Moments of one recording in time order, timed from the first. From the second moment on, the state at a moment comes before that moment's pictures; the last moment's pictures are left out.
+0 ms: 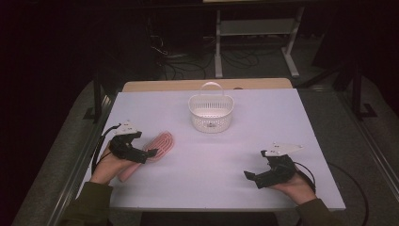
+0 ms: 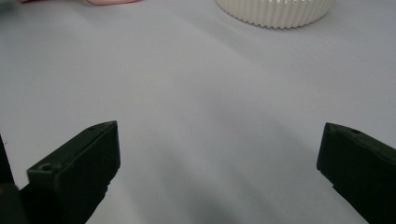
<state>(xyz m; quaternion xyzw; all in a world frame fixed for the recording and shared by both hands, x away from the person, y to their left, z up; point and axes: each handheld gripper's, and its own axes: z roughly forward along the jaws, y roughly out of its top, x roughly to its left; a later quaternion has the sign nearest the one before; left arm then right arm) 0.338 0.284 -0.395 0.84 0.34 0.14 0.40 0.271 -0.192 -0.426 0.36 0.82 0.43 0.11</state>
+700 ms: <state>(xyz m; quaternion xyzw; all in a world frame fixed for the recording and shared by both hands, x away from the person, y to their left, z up) 0.334 0.305 -0.394 0.84 0.37 0.14 0.37 0.272 -0.192 -0.426 0.36 0.82 0.42 0.11</state>
